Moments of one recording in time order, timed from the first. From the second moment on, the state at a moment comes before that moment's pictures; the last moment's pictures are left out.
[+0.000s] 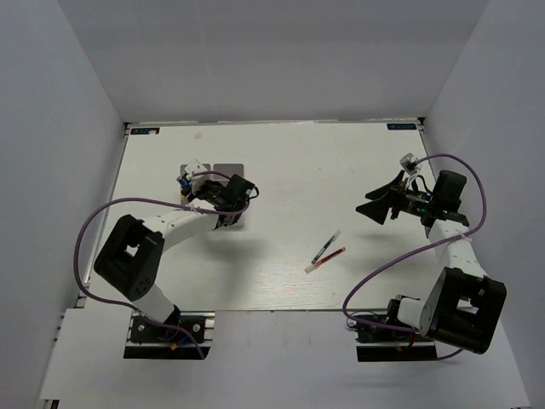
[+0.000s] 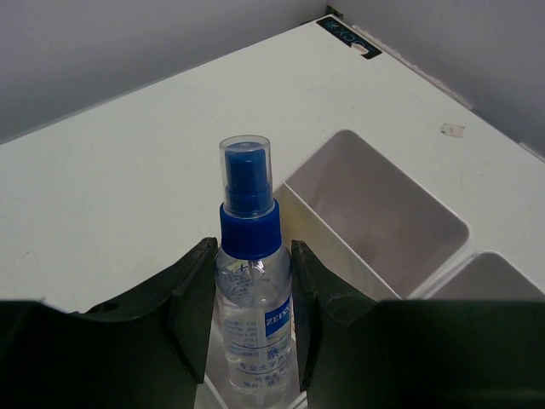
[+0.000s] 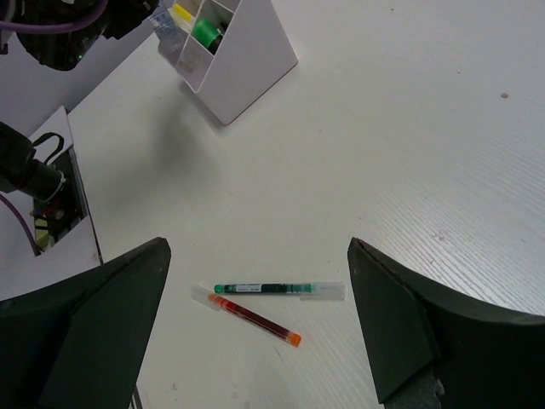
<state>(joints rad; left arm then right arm) -0.63 1.59 0.97 -0.39 -1.43 -1.13 -0.27 1.21 0.72 -0.12 -1.33 -0.16</state>
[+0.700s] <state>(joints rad) -0.60 1.68 0.99 -0.48 -1.43 -1.26 -0.27 1.22 0.72 -0.16 -1.34 -0.20</state>
